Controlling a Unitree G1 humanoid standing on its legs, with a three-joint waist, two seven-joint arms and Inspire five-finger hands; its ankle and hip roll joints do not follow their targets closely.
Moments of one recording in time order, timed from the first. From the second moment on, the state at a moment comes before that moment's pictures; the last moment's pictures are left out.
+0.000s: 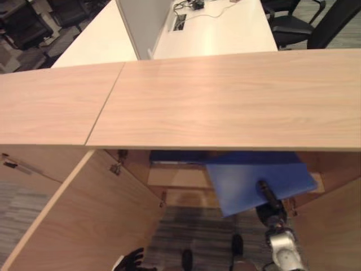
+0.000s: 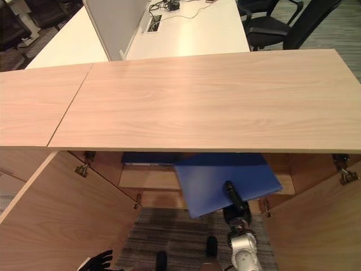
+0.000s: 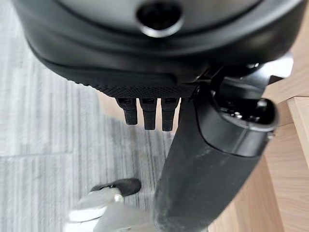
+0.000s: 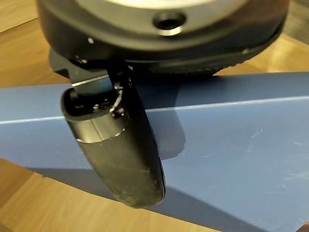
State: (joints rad) left arm 0.26 0.32 -0.12 0.86 -0.11 -0.11 -0.06; right arm 0.00 -0.23 -0.06 0.50 1.22 -0.16 0.01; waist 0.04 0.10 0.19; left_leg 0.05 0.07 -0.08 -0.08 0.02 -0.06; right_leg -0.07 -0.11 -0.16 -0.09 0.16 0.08
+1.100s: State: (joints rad) left arm 0.09 0.53 -0.38 0.64 -0.26 -0.12 -0.17; right arm -0.98 -0.67 -0.25 1.14 1.44 -0.37 -0.07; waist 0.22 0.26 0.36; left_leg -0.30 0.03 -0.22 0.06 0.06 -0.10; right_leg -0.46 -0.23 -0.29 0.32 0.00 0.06
